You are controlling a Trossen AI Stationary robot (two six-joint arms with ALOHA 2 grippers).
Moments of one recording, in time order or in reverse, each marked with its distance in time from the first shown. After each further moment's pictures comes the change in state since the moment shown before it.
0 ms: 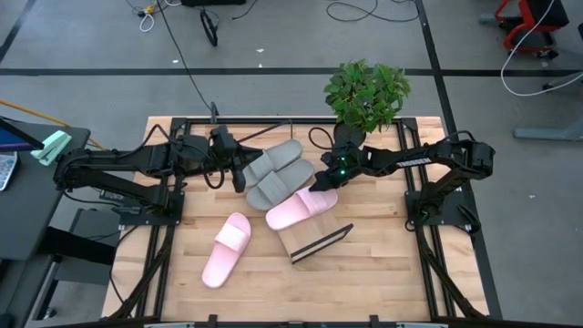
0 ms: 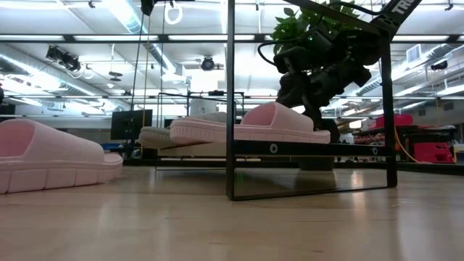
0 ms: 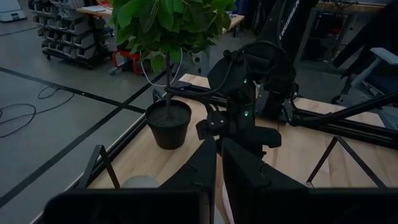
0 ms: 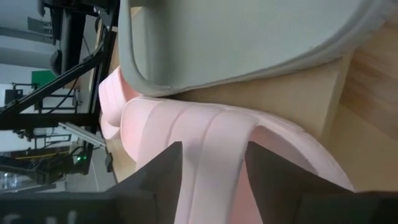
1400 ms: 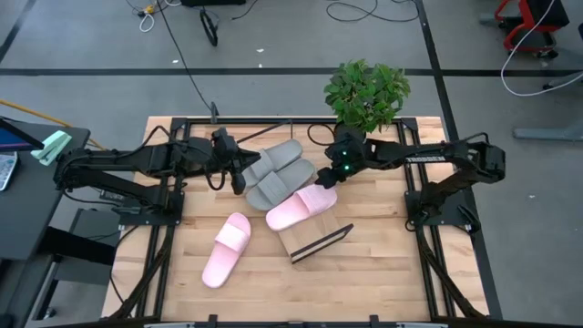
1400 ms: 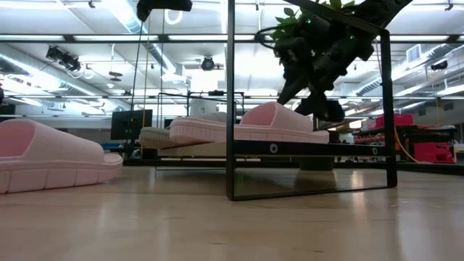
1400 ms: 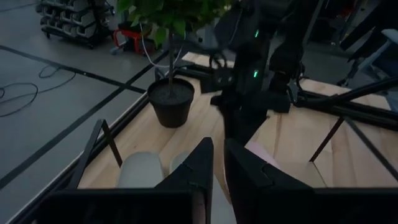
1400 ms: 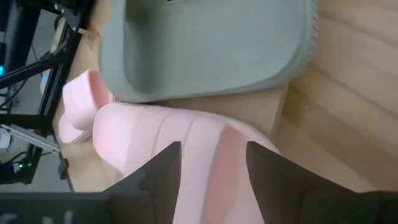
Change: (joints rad) left arm -0.001 0.000 0.000 -0.093 0.000 -0.045; right arm 0.003 -0.105 0.128 -0.361 0.160 -0.157
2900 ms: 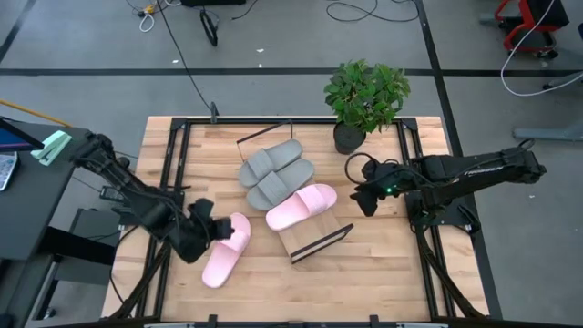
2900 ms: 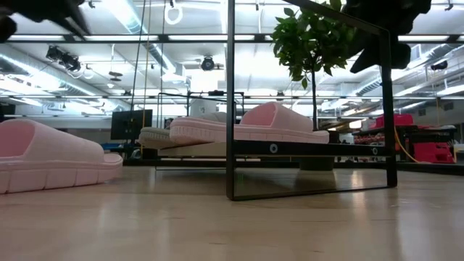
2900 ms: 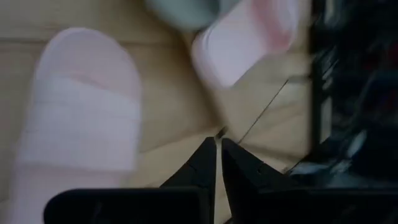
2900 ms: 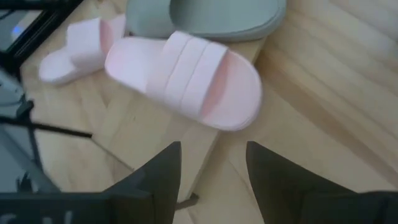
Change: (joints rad) left arm -0.715 0.103 -0.143 -0.389 -0.249 -1.892; right arm 0.414 -0.487 0.000 -0.502 0.468 0.004
